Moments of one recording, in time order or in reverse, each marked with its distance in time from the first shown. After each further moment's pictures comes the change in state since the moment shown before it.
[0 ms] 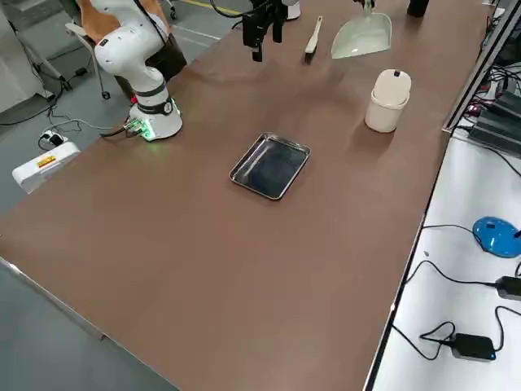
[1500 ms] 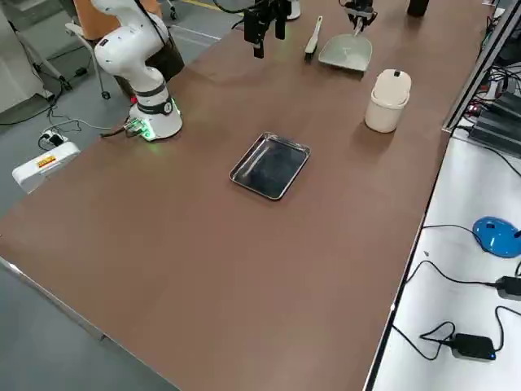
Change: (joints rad) left arm 0.677 -0.022 -0.441 -0.427 -0.082 0.332 0.325; right arm 0.000 0.032 0.001 0.063 0.000 -0.034 0.026
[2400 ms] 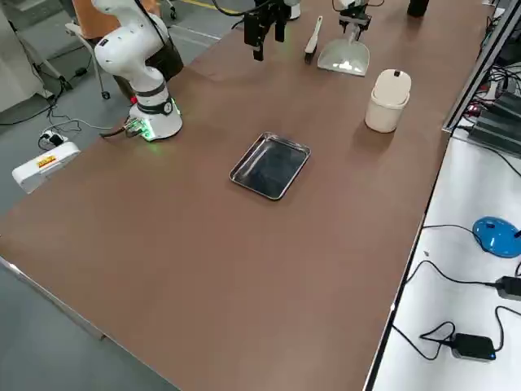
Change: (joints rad) left arm 0.001 0.028 -0.042 -0.008 0.000 0.006 -0.144; right arm 0.000 0.005 0.000 -0.009 0.000 -0.002 0.000
